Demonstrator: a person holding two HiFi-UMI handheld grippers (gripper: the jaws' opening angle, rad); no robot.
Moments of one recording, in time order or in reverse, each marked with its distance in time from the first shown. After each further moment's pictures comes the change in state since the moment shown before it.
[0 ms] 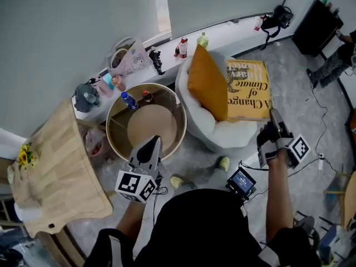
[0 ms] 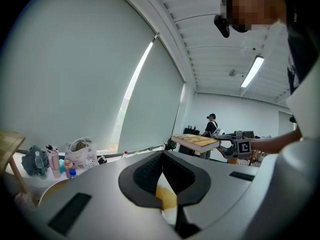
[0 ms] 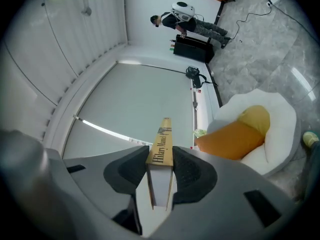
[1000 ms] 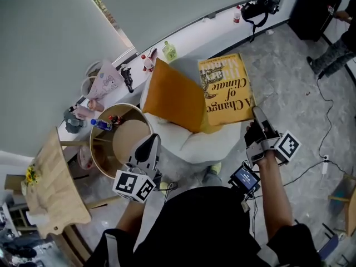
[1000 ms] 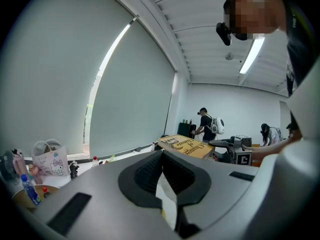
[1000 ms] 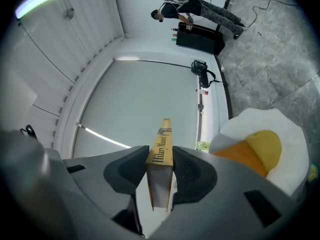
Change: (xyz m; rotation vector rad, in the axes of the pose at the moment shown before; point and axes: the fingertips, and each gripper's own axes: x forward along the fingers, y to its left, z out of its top) left arm 0.290 -0.229 0.041 0.067 0.064 -0.008; right arm 0.078 -0.064 0.287 -0.014 0.156 0.092
